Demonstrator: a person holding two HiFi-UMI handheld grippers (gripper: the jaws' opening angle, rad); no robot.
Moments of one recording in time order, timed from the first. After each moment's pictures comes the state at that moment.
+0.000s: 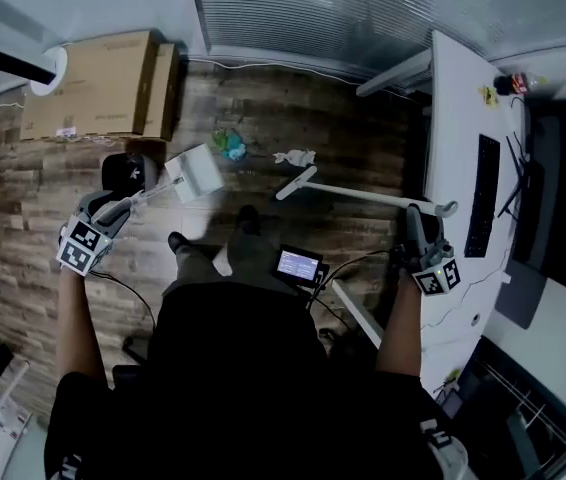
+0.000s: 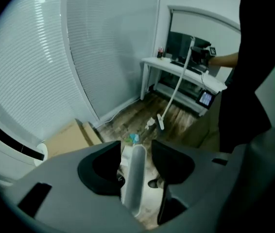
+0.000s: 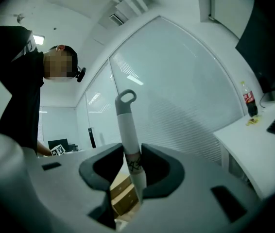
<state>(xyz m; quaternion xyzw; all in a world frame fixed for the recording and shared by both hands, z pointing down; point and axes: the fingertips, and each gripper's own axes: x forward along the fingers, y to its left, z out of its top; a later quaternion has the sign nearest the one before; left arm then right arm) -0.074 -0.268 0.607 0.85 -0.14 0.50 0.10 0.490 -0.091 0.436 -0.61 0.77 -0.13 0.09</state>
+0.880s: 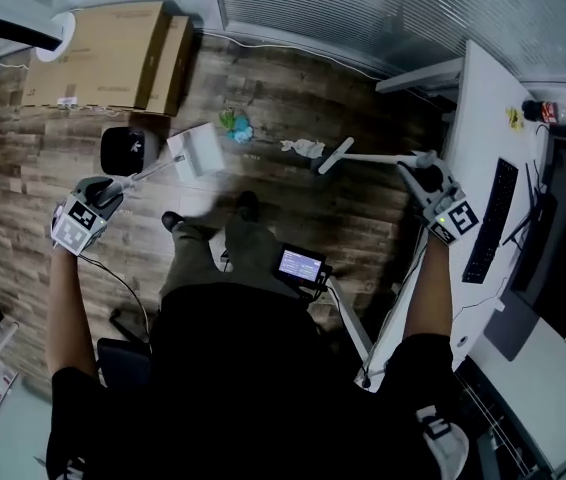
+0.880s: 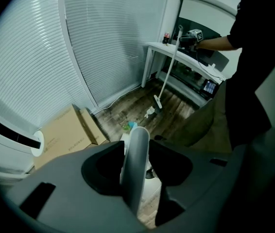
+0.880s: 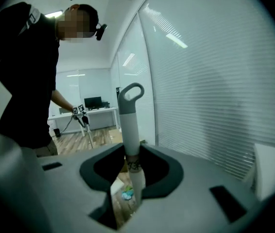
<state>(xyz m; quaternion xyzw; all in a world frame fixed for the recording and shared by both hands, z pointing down) -0.083 -0.269 0.657 0.80 -0.13 0.56 0.14 0.506 -0.213 0.535 -0.40 0.89 -0.11 -0.15</state>
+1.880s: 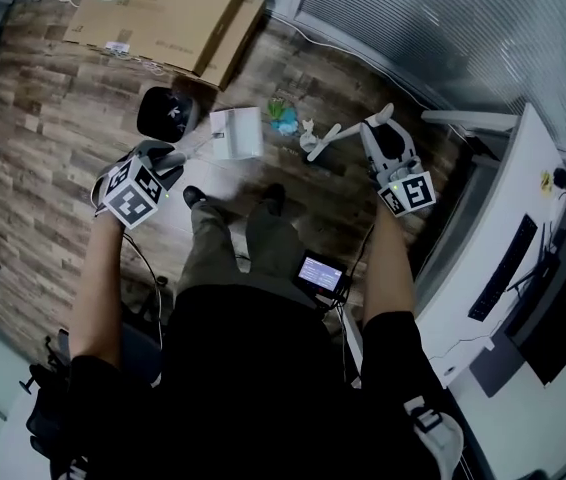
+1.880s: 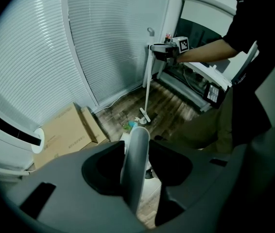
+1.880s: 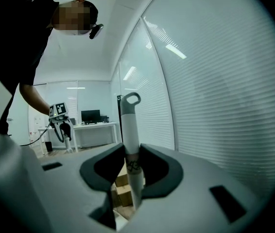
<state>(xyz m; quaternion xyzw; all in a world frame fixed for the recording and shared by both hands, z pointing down) -0.087 -0.262 0.659 0.81 -0.14 0.56 0.15 0.276 -0.348 0.596 -0.42 0.90 -0.08 -0.05</state>
